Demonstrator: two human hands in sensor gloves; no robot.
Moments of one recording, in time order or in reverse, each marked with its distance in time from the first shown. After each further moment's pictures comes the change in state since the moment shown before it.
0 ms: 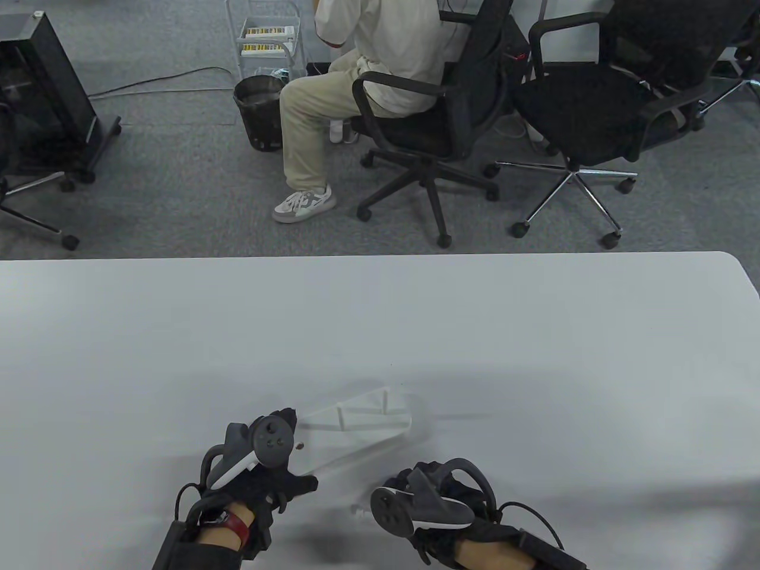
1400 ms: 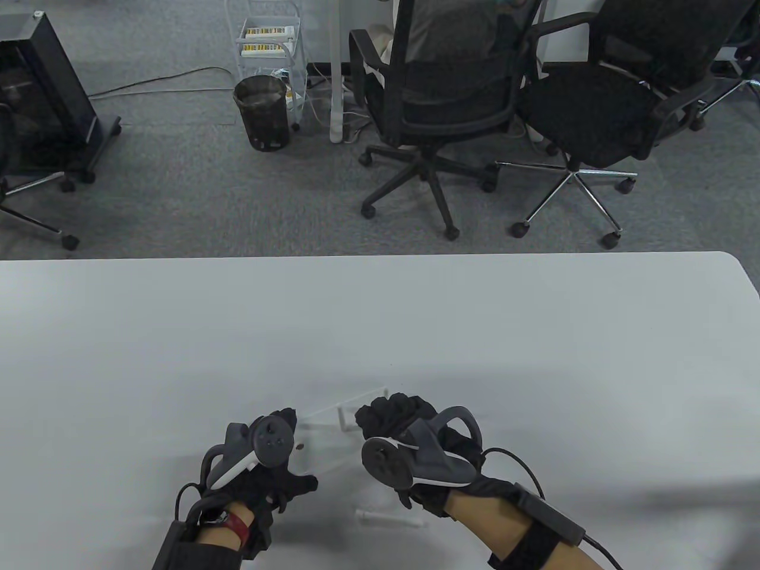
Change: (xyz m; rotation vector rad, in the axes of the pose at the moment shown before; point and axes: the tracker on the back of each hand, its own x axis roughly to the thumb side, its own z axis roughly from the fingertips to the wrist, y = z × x) left_hand 0.000 0.000 0.000 0.001 -0.002 -0.001; right_hand -0.017 -0.110 -0.001 -0.333 0.016 -0.049
